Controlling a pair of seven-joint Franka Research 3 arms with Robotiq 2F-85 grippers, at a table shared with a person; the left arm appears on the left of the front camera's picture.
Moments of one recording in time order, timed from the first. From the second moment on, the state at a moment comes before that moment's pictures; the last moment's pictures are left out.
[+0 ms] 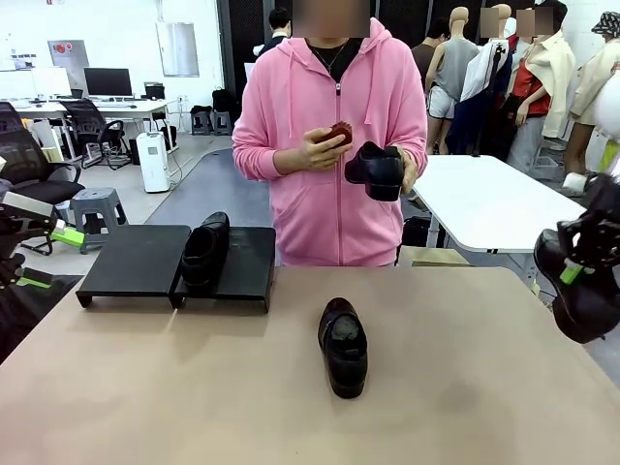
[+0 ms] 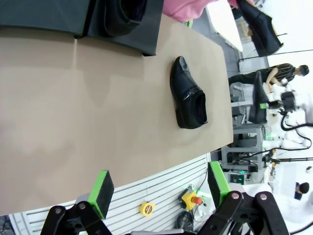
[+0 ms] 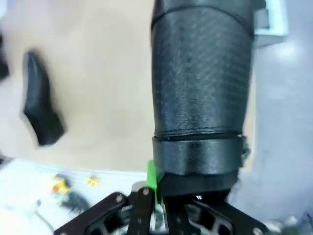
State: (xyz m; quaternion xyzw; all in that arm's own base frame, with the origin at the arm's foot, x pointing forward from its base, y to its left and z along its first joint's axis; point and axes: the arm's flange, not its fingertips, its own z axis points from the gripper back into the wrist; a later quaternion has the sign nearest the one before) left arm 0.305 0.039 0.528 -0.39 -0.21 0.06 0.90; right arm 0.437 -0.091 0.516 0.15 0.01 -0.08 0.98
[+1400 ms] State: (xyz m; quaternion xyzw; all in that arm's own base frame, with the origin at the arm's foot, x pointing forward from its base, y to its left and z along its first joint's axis) left arm 0.305 0.039 0.528 -0.39 -0.21 0.06 0.90; right arm 0.288 -0.113 0.550 0.22 -0.16 0.05 0.96
